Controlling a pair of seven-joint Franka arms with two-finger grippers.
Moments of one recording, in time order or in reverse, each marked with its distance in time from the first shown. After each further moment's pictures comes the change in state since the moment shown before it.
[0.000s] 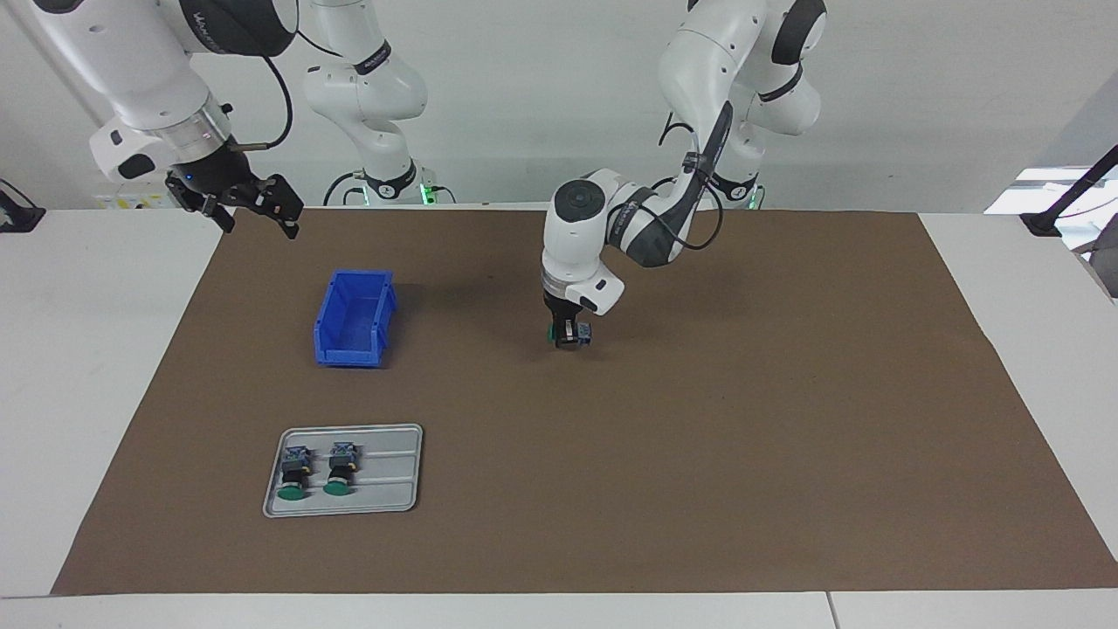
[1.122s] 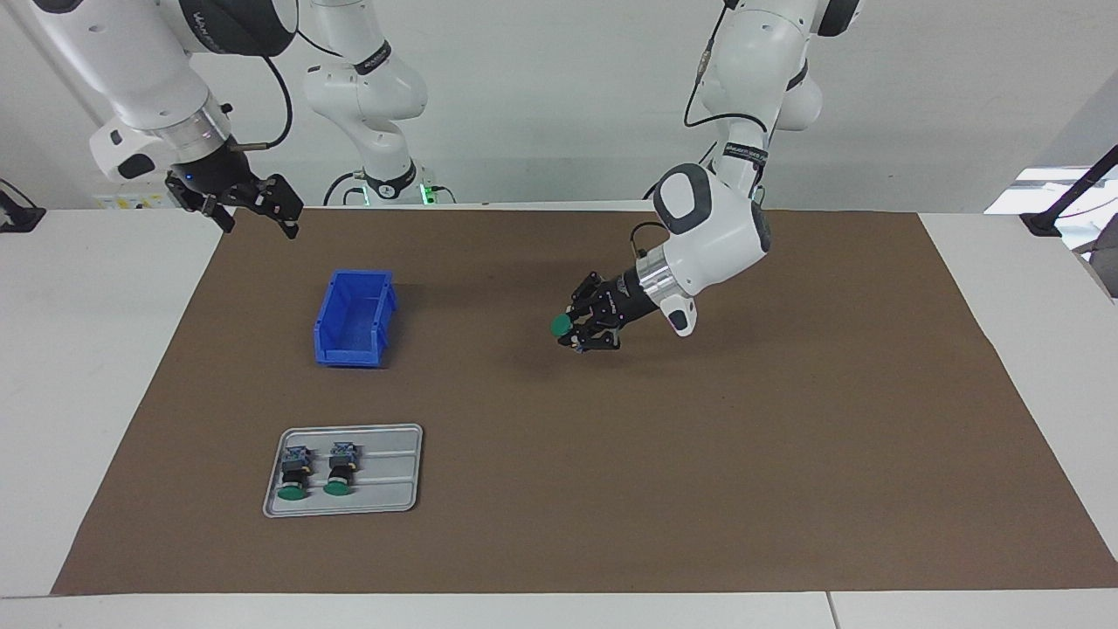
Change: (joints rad) left arm 0.162 -0.142 0.004 -0.198 -1.133 0.162 1.003; right arm 0.000 0.000 0.000 0.000 0.000 0.000 0.000
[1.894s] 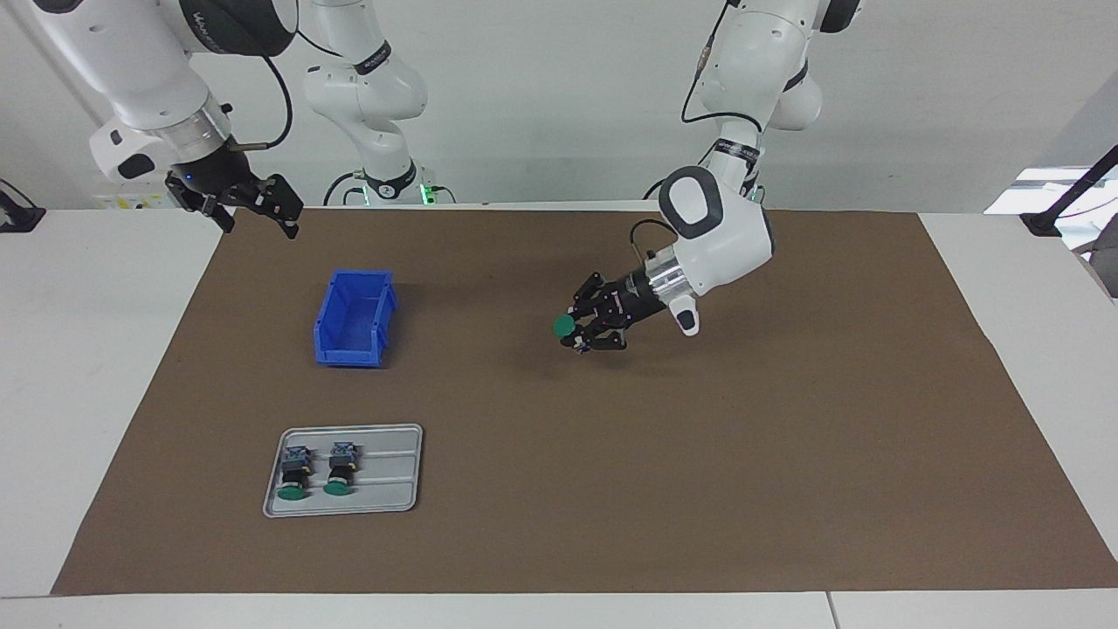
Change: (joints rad) left arm 0.029 0.029 -0.003 -0.037 -0.330 -0.040 0.199; right arm 0.000 0.000 0.000 0.000 0.000 0.000 0.000
